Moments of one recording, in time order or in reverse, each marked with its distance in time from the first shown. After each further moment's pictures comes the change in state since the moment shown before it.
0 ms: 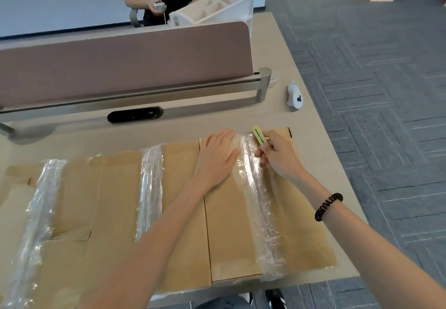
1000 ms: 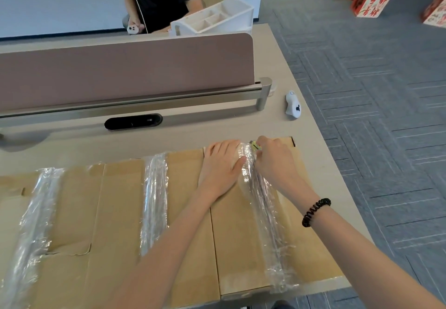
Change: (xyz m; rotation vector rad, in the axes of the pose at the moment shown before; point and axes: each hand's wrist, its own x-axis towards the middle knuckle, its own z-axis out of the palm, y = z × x) left_hand 0.001 -0.005 0.006 0.005 0.089 0.040; right_hand -0.007 -0.049 0.021 -0.809 0.139 -0.105
